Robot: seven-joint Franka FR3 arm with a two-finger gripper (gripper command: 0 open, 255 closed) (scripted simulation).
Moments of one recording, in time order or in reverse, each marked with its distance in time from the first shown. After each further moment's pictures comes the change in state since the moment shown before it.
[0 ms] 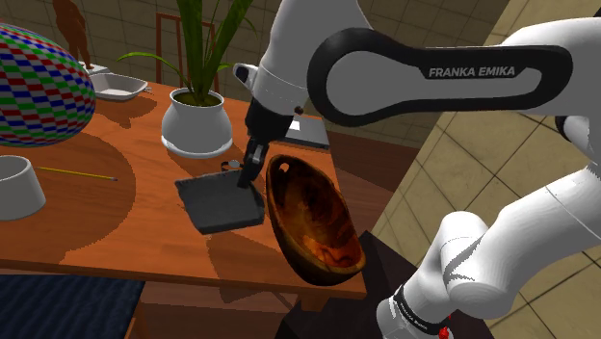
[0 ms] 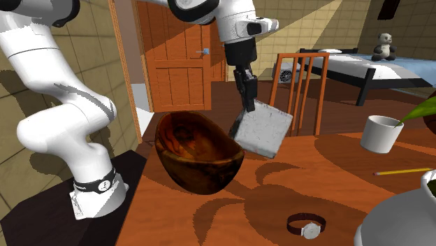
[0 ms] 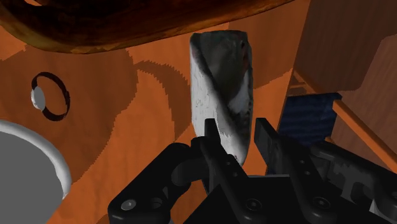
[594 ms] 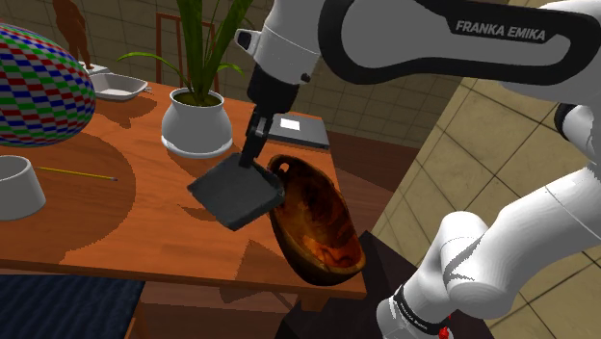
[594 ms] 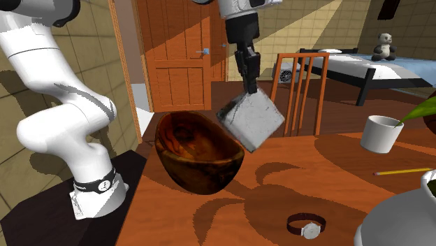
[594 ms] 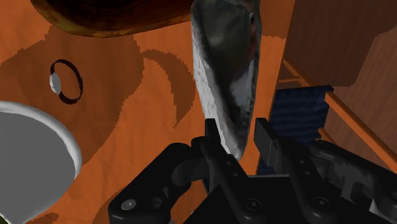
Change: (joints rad) arm -0.004 0.005 -0.006 0.129 -0.008 -0.124 0.007
